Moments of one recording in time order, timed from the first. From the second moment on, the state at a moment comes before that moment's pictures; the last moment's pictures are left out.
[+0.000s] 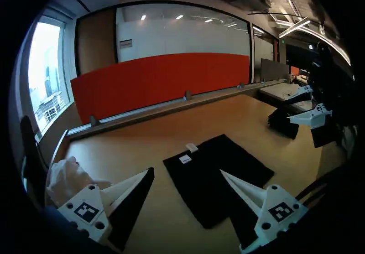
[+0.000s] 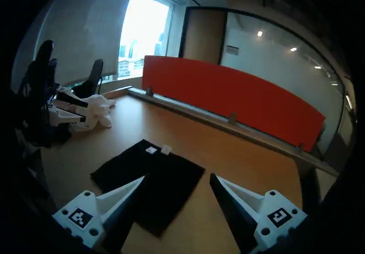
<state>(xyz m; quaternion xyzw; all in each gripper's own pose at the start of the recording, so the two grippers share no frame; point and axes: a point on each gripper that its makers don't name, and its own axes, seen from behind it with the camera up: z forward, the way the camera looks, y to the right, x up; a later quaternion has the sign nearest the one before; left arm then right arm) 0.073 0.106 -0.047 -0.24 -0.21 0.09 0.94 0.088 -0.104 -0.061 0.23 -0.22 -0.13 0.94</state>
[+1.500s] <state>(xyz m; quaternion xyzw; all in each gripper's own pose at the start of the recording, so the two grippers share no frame) -0.122 0.130 -0.096 -0.28 -0.37 0.13 0.88 -0.112 -0.114 -0.105 0.28 -0.37 -0.15 0.87</state>
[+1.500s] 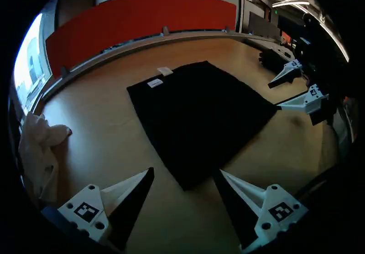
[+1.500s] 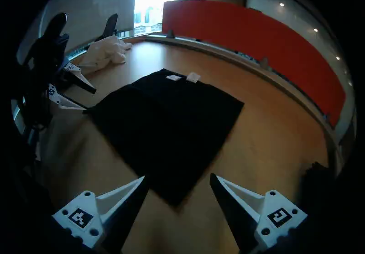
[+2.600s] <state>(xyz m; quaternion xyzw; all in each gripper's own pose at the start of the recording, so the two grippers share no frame) -0.147 0.131 -0.105 -0.29 -0.41 0.15 0.85 -0.139 -0.117 -0.115 0.31 -0.42 -0.15 0.84</state>
